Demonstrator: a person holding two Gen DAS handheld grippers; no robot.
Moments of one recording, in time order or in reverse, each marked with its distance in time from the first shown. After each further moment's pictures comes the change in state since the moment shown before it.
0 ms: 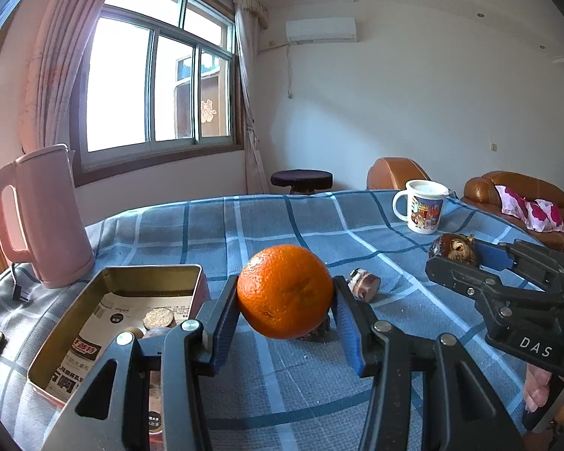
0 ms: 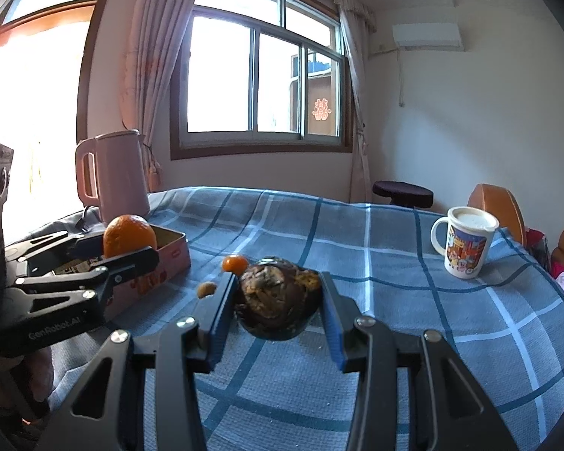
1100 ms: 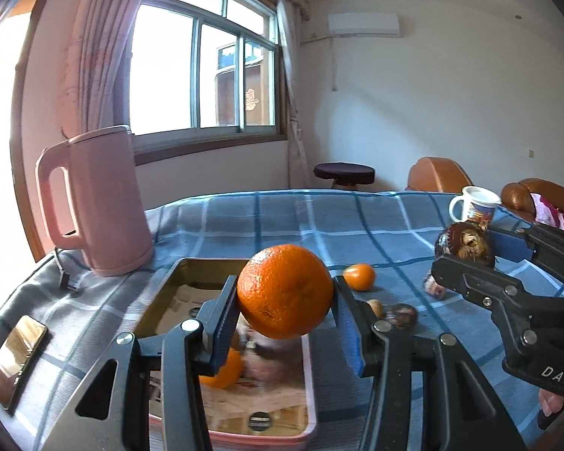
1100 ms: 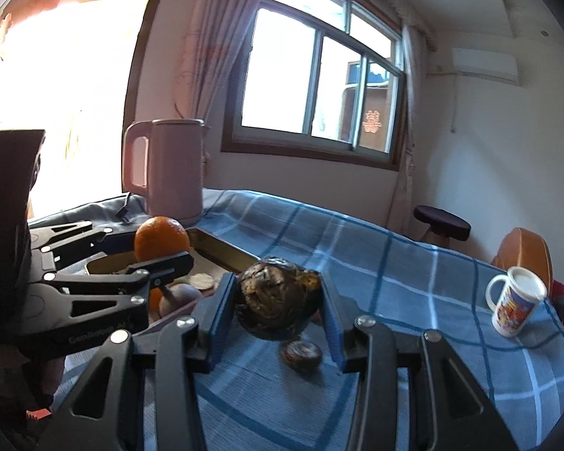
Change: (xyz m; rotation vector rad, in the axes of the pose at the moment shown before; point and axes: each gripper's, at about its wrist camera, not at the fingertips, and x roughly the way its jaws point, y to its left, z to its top) left arm -0.009 0.082 0.006 -0.062 0.049 0.151; right arm 0.032 0.087 0.039 -0.171 0.006 0.142
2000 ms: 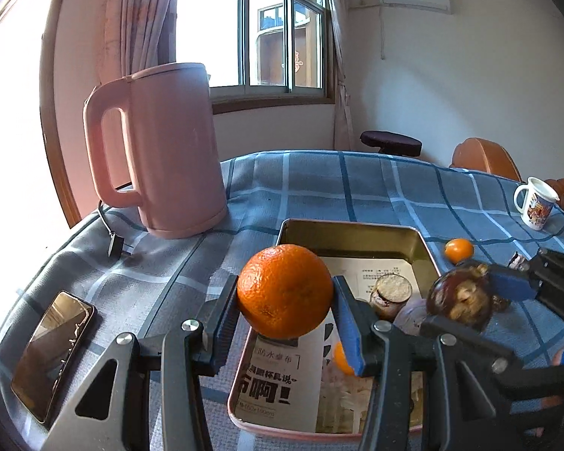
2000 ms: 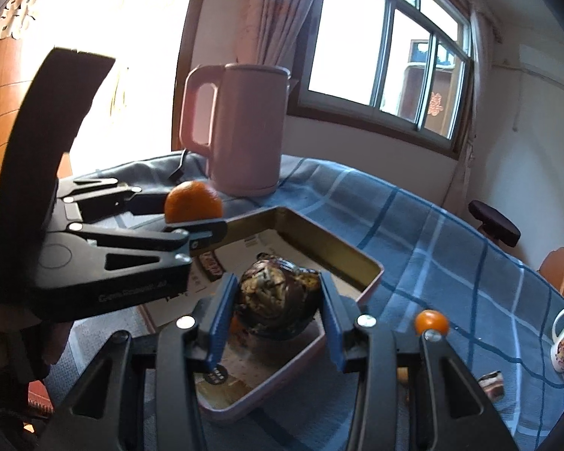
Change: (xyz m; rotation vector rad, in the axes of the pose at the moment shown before) left arm 0.027 0.092 -0.012 -0.069 0.158 0.131; right arm 0.088 0.087 0.008 -0.112 0.143 0.187
